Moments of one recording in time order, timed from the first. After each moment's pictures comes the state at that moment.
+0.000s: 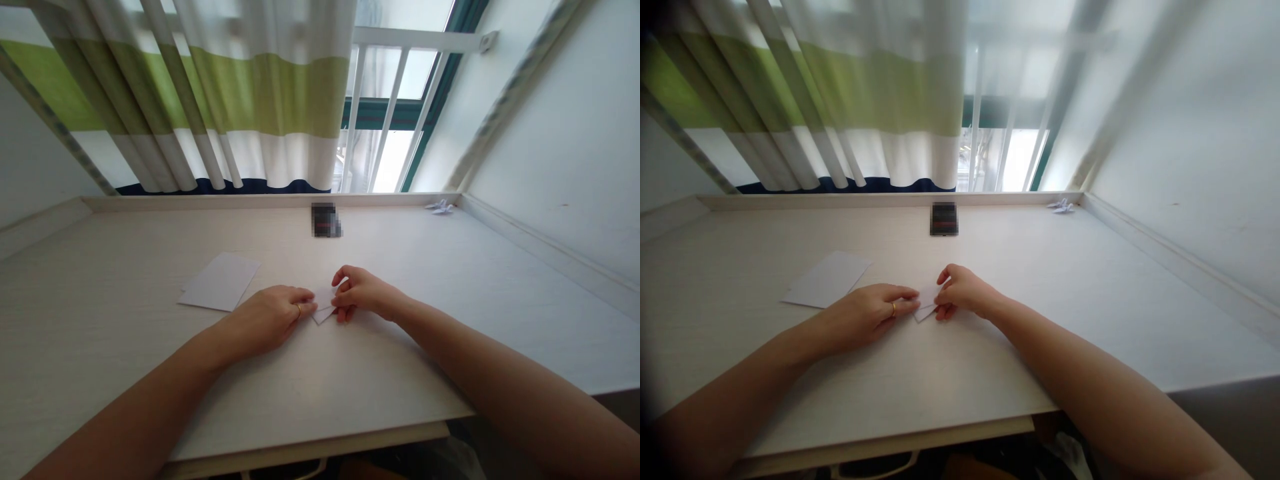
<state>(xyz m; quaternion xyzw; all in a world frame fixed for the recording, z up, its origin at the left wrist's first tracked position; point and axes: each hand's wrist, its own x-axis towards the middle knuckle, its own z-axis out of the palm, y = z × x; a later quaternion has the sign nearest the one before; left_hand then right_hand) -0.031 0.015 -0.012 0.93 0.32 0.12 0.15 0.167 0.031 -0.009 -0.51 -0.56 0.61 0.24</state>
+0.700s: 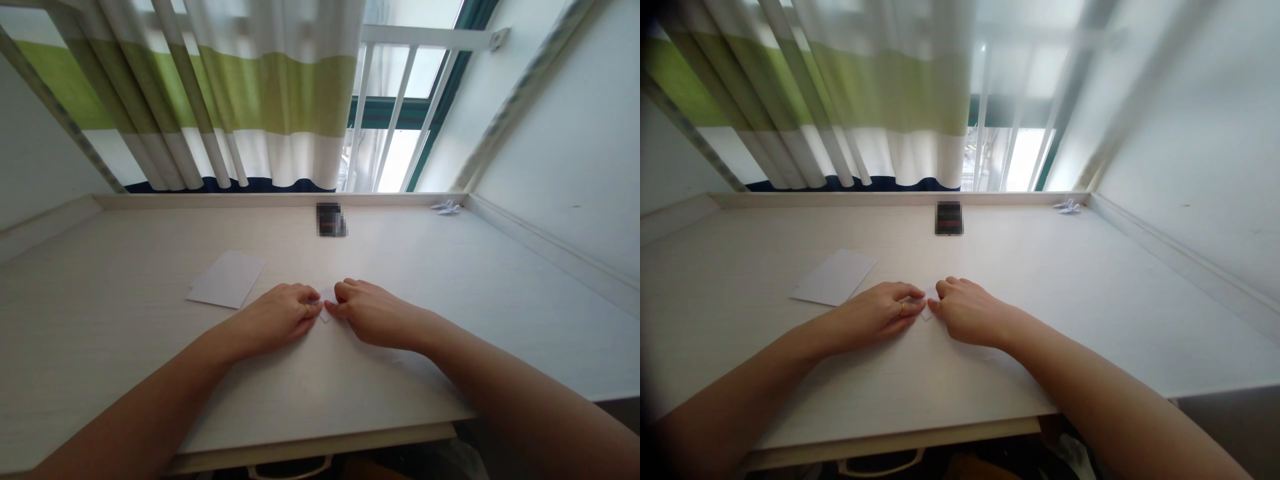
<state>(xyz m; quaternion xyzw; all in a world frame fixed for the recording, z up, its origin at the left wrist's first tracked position) -0.025 0.014 -0.008 0.94 0.31 0.09 0.10 0.168 0.006 0.009 -0.34 -0.94 0.02 -0.02</state>
